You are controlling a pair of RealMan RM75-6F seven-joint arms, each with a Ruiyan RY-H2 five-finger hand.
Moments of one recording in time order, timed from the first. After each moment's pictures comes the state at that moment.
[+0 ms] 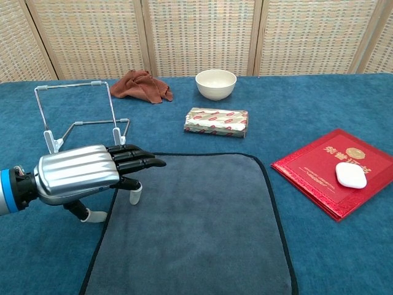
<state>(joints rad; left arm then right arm) -0.70 -1.73 0.17 -0.83 1.94 1.23 -0.04 0.01 -1.05 0.05 -1.62 -1.54 1.56 0.00</state>
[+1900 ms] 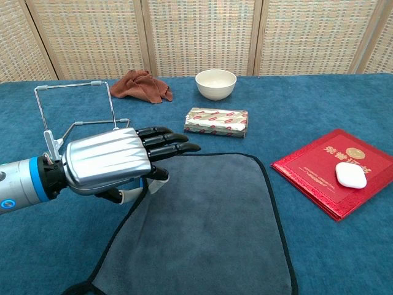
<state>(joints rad) -0.78 -1.77 0.14 -0.89 1.94 1.28 0.14 0.01 -1.02 0.05 -1.62 -1.54 1.55 0.06</state>
